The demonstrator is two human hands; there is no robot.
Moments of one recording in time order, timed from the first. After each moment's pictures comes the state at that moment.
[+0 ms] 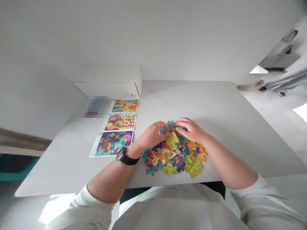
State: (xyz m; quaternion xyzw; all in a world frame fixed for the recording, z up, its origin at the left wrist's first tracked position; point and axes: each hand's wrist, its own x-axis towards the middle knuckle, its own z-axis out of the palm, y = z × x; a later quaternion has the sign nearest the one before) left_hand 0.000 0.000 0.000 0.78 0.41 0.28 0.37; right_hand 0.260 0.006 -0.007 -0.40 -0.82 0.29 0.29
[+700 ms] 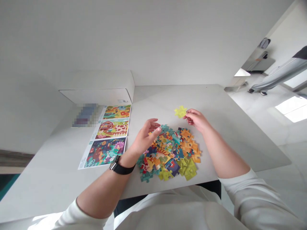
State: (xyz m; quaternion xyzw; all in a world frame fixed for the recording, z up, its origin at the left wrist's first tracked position) left_hand -0.002 0.001 -0.020 0.67 0.39 0.43 0.47; right_hand 0.307 0.047 -0.008 -0.58 -0.42 0.52 0.47
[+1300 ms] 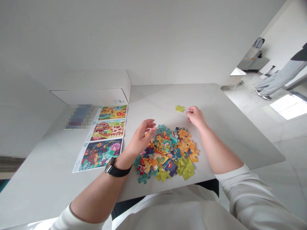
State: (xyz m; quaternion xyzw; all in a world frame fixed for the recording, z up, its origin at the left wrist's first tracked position) left_hand -0.004 0.000 -0.015 0.71 0.43 0.41 0.39; right_hand 0.329 0.073 -0.030 -0.74 -0.43 0.31 0.42
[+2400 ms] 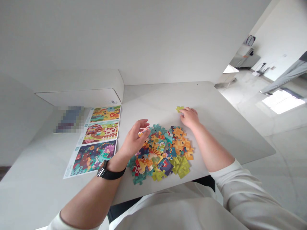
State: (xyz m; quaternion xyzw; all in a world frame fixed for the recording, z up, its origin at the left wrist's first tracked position) left_hand -0.007 0.004 -0.022 0.72 0.43 0.40 0.37; right_hand 0.329 0.055 -0.025 -0.74 -0.67 0.01 0.11
